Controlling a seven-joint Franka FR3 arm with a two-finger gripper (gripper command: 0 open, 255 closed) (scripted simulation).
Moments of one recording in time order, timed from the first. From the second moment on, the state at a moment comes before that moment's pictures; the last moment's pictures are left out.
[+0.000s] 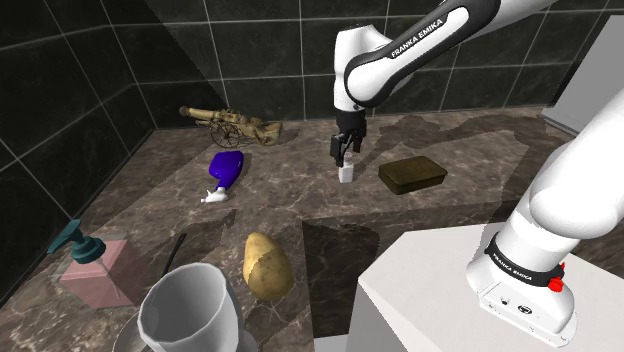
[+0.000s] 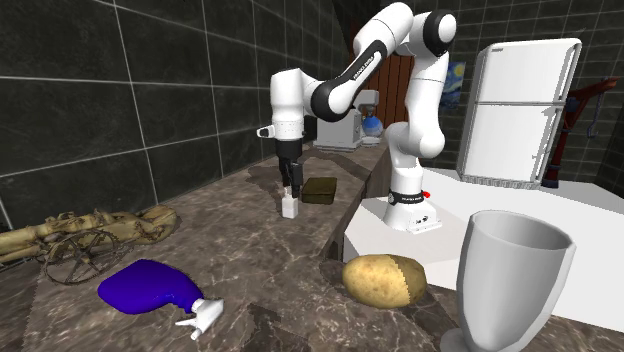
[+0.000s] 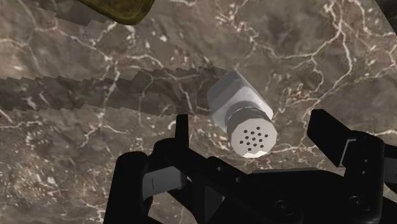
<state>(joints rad) 0.02 -0.16 0.17 -2.43 0.01 2.26 0.02</state>
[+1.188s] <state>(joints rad) 0.02 -0.20 0.17 -2.40 0.01 2.18 0.02</state>
